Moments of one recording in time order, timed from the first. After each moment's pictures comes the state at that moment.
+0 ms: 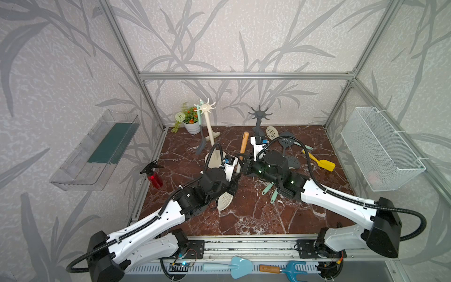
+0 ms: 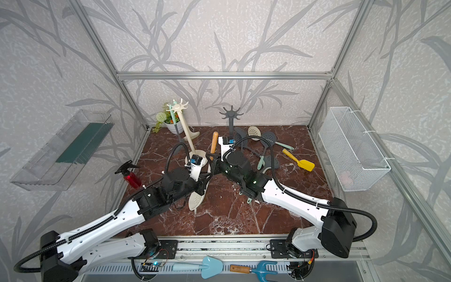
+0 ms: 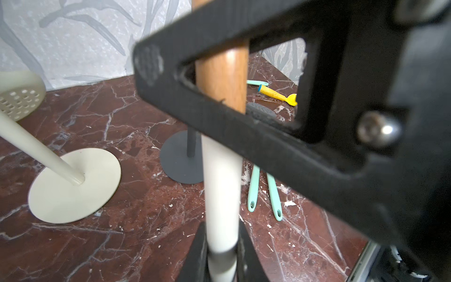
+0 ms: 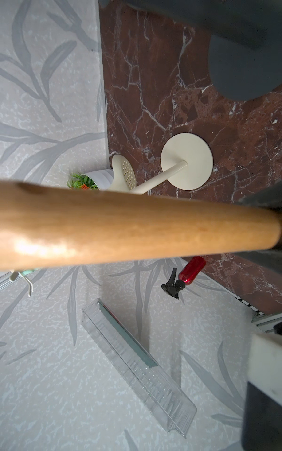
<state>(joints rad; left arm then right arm) -0.87 0.98 0.80 -0.25 -0.16 -0.30 0.93 1.37 1.05 0.16 0.09 0.61</state>
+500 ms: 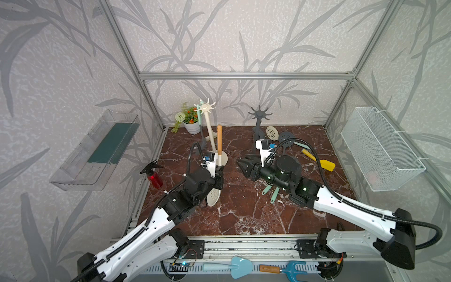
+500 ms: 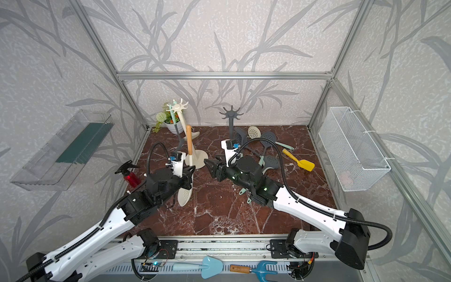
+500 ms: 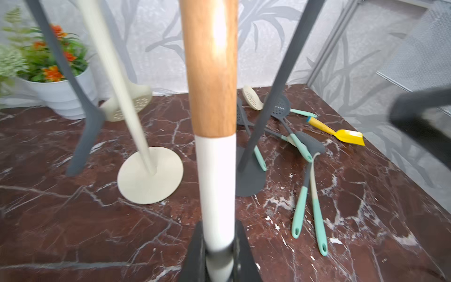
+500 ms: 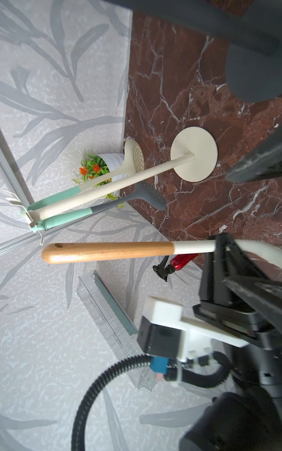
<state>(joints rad) -0.70 0.80 0.74 -0.30 -0.29 -0.30 0.94 1.18 0.95 0.15 0.04 0.46</state>
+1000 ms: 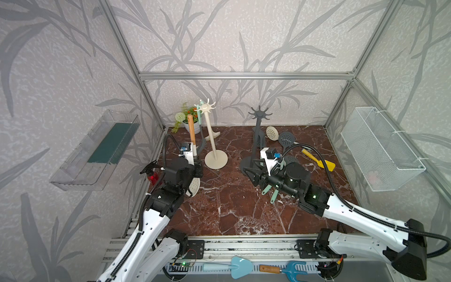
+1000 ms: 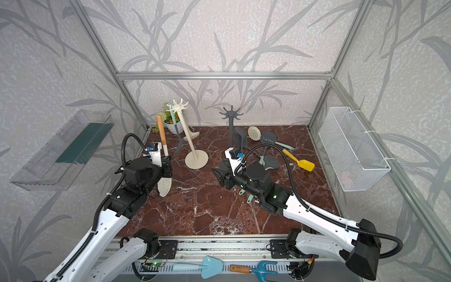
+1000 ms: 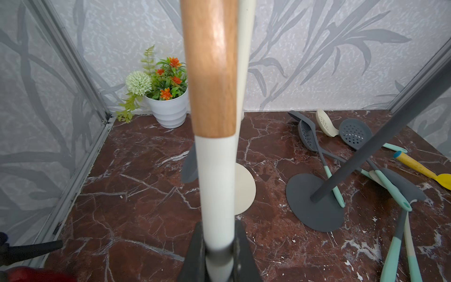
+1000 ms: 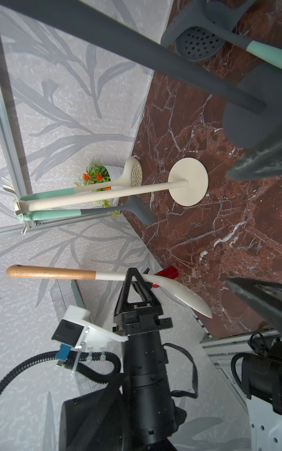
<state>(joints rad) -0.30 0.79 0.82 -0.37 -0.18 -0.15 0.94 1.08 0.85 0.12 0.03 0.25</state>
